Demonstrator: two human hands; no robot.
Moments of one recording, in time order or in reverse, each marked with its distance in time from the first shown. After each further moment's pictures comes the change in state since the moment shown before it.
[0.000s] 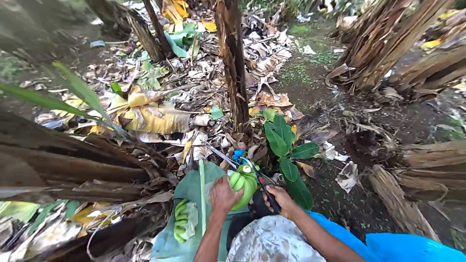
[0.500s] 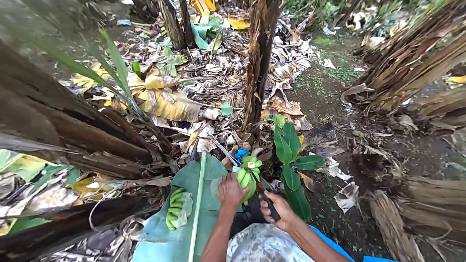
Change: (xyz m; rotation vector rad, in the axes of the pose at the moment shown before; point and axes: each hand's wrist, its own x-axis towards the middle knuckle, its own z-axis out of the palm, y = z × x) left_hand 0.005 0.006 0.022 0.006 -0.020 -0.135; right_hand -0.017 -0.015 0.057 0.155 -0.091 0.201
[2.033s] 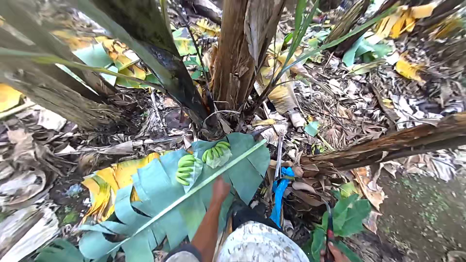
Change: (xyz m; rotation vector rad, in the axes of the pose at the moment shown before) left_hand -0.149 -0.271 0.133 -0.729 0.040 -0.892; right_hand 0.010 -0.017 -0.035 -0.872 0.357 -0.221
